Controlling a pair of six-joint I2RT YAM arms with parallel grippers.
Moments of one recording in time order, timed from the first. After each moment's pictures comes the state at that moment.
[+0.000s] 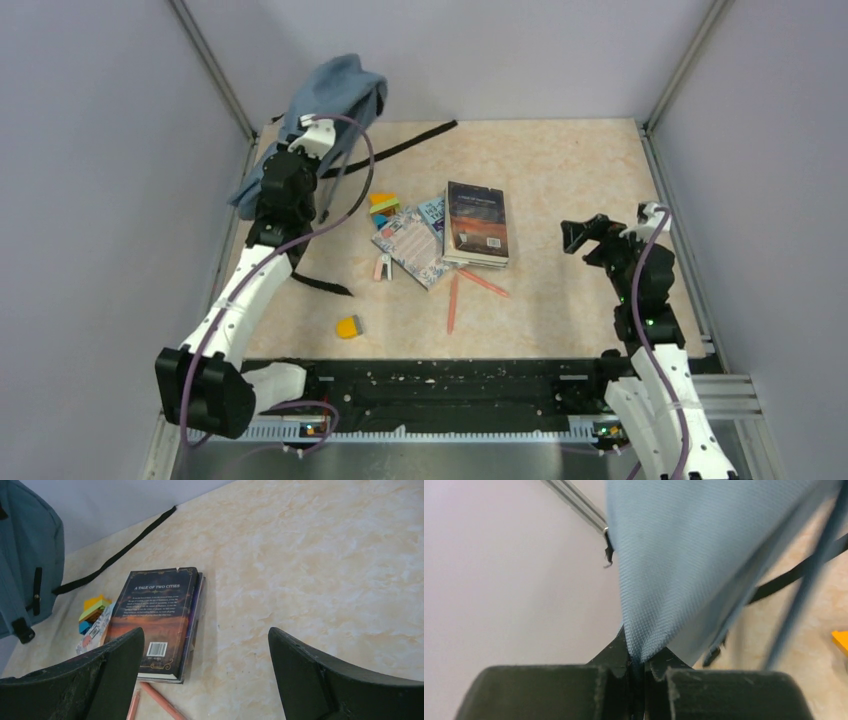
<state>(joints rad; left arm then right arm) -0.20 1.20 1.03 0.13 -0.44 0.56 0.03 0.55 0.45 -0.03 -0.09 0.45</state>
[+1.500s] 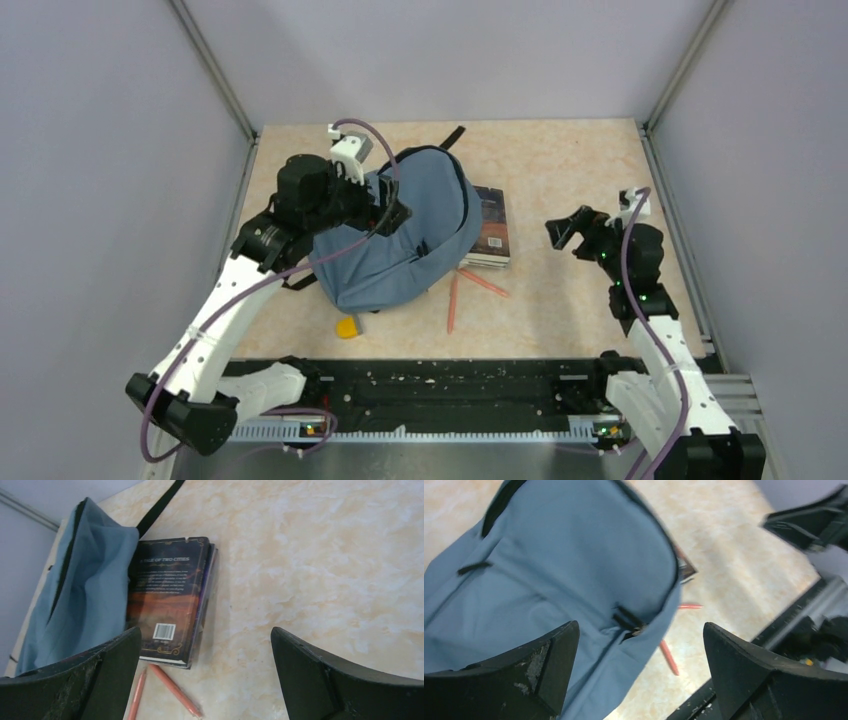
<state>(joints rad) -0.49 1.07 1.29 -0.58 0.30 -0.20 0.03 0.75 0.48 0.00 -0.20 0.44</state>
